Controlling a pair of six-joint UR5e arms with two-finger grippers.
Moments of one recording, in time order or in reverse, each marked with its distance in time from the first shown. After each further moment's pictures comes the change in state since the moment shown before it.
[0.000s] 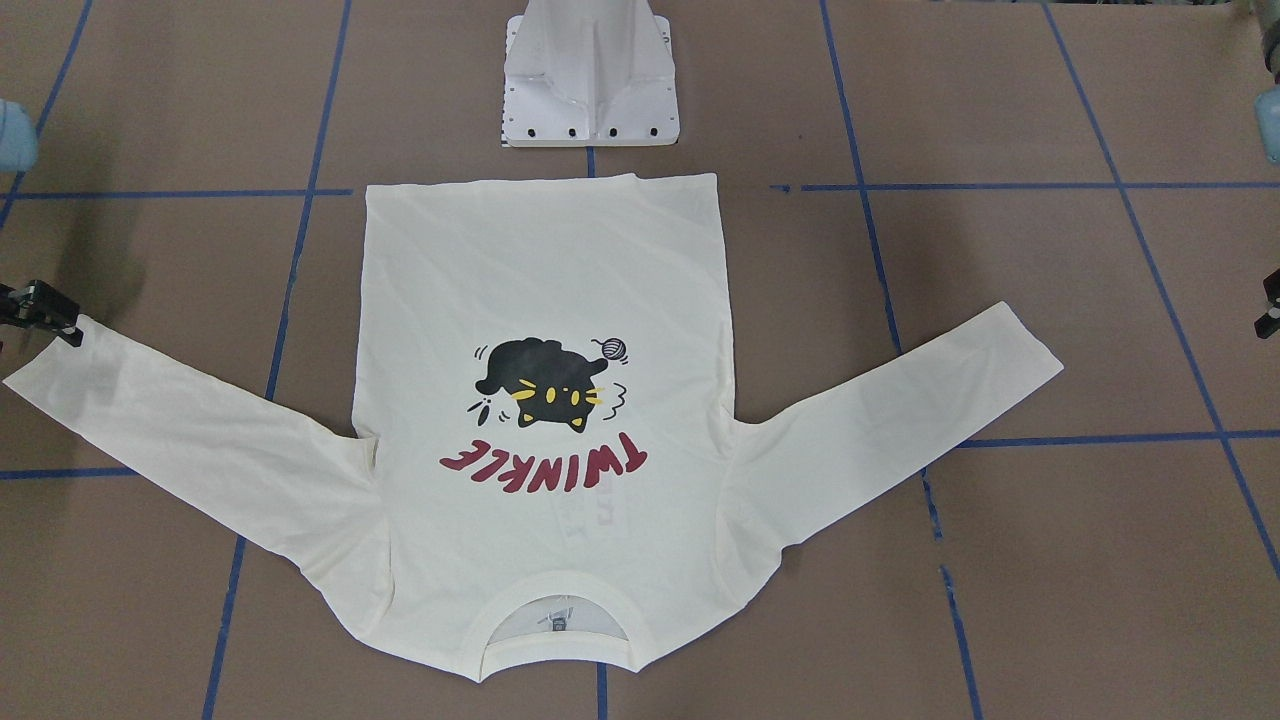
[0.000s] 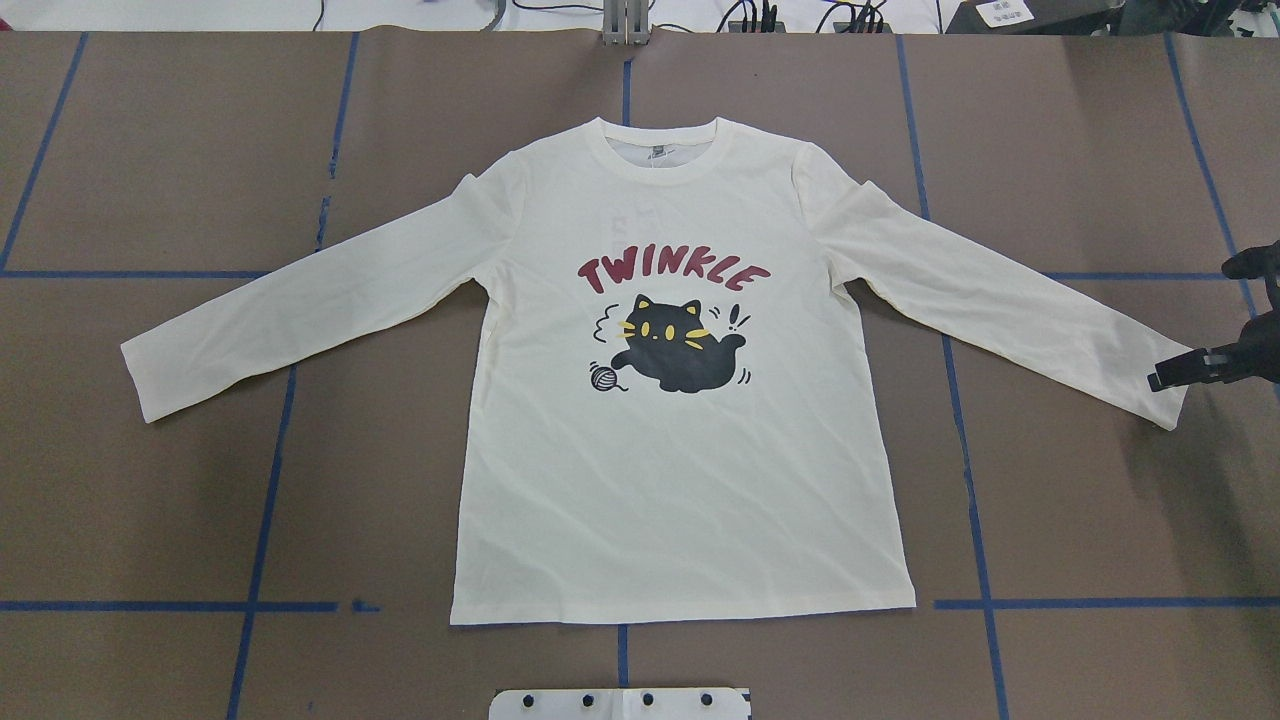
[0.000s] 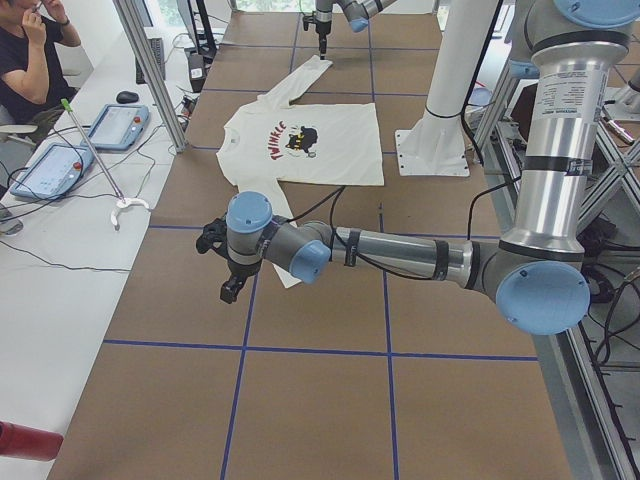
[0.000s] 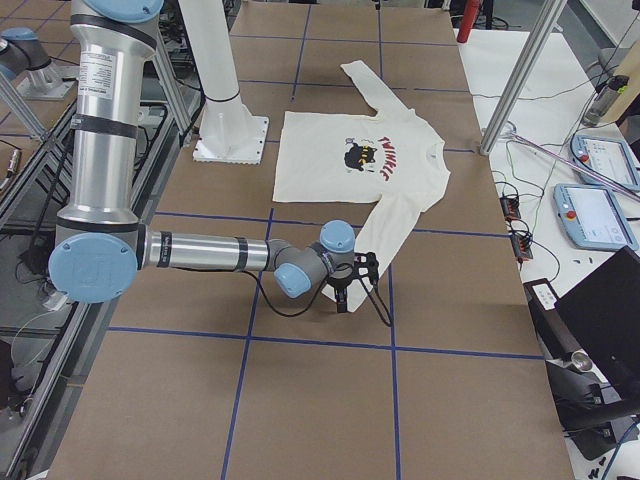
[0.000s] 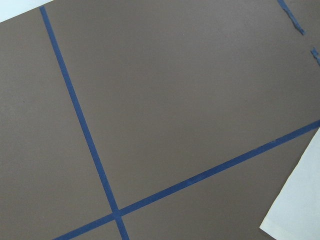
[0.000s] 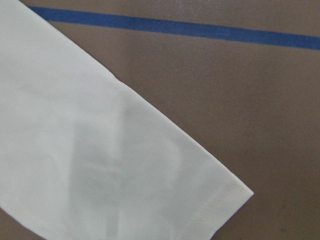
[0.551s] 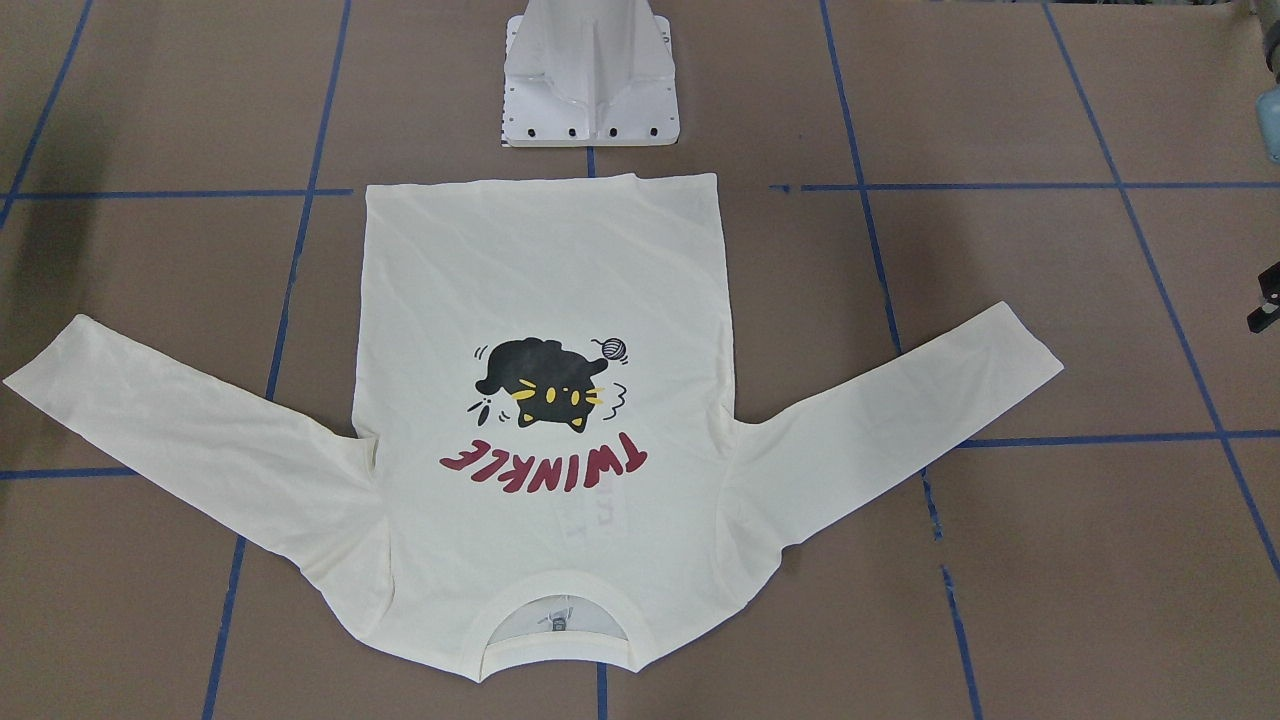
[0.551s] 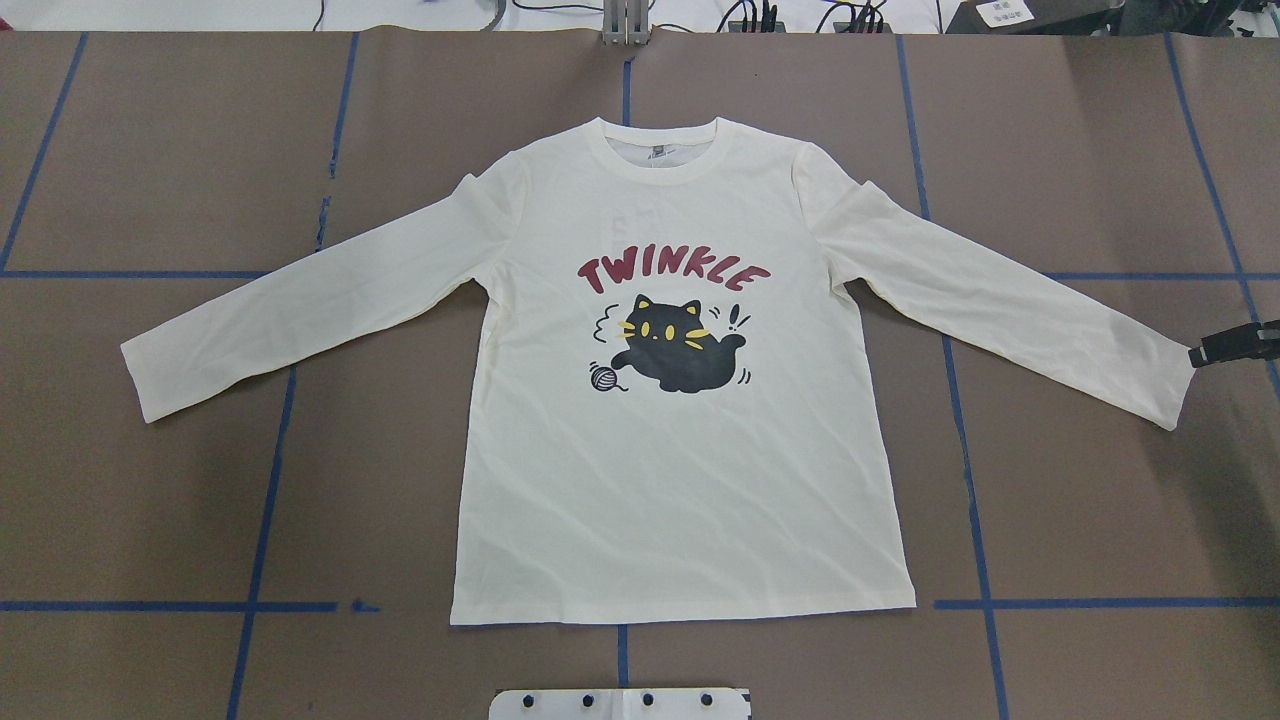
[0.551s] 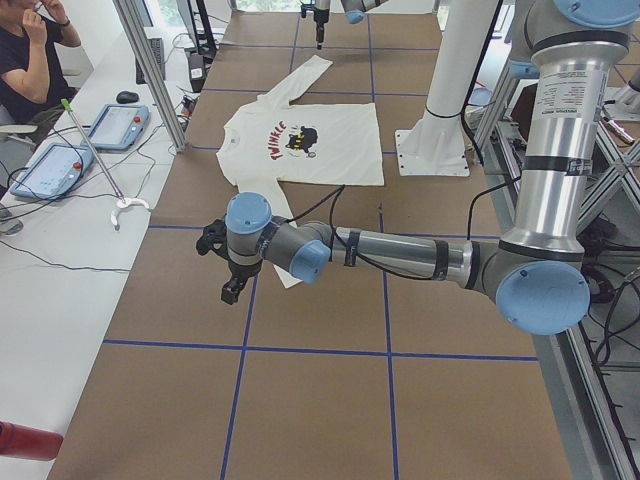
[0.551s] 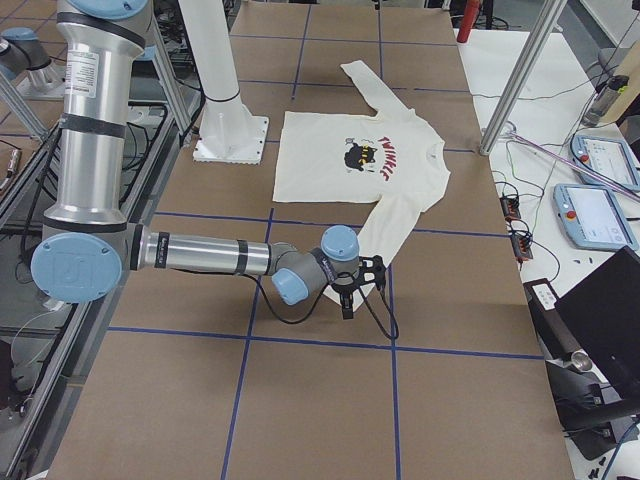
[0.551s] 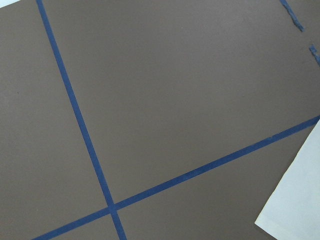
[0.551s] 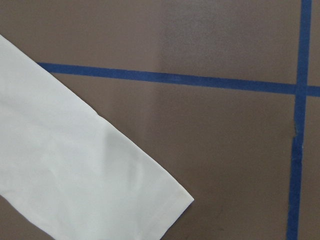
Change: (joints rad) left arm 0.000 0.001 0.001 0.007 -0.002 0.001; right arm 0.090 -0.005 0.007 -0.002 0.034 -0.056
